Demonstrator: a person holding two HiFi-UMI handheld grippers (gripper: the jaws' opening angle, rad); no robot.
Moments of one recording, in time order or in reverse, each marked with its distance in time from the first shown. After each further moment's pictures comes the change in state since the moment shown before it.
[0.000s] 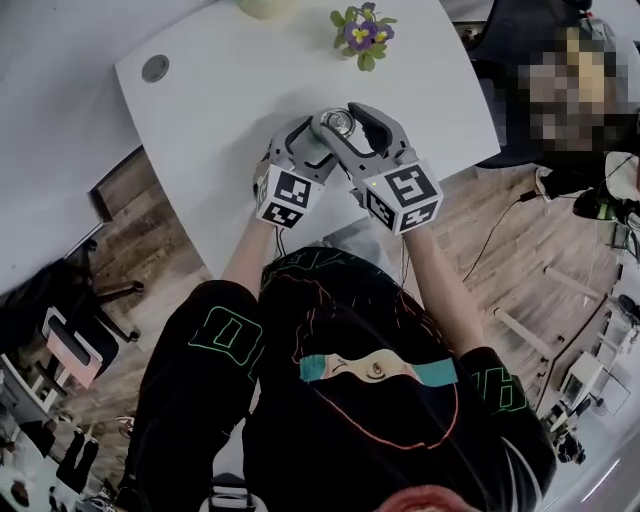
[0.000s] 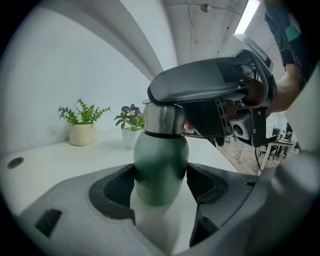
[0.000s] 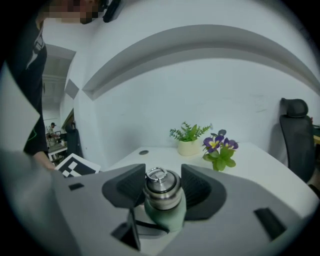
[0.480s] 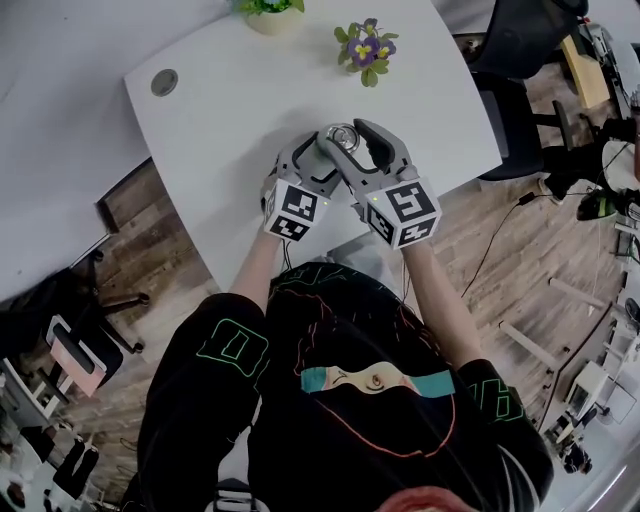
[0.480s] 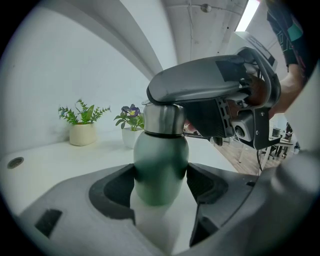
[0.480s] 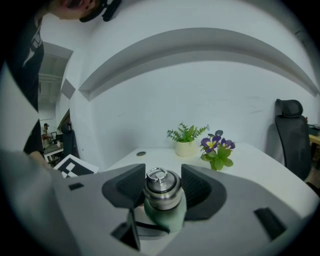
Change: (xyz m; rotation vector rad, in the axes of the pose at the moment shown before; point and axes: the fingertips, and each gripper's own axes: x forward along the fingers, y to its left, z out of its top) left arm 0.001 -0.002 -0.002 0.000 -0.001 0.000; right arm -0.002 -0.001 -0.003 0.011 -0.016 -0.048
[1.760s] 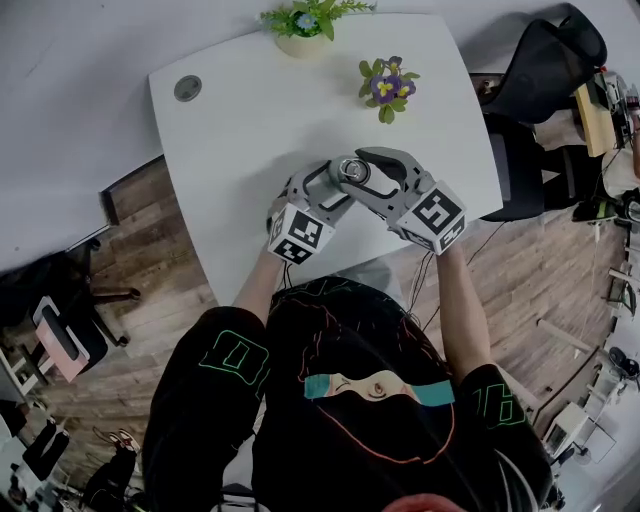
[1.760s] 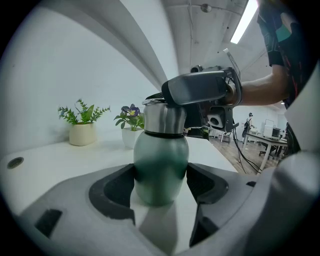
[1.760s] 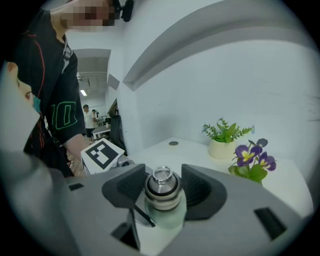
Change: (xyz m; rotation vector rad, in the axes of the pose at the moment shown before) left arm 0.001 0.001 -0.001 0.002 0.002 -0.006; right arm 0.005 0.015 0.000 -0.260 0.136 0.499
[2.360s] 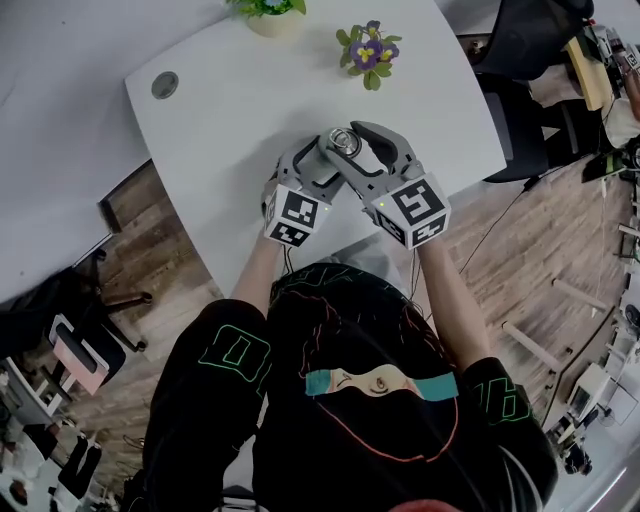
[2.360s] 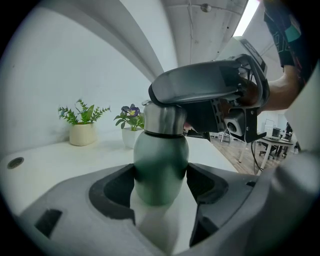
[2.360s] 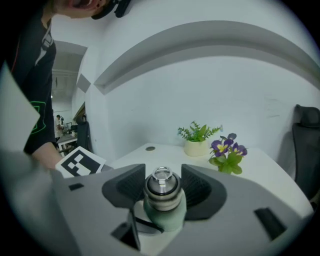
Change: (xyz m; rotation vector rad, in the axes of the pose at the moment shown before) left arm -0.001 0.001 0.002 -0.001 0.002 0.007; right arm -0.005 -0.008 0.000 0.148 -0.072 -0.355
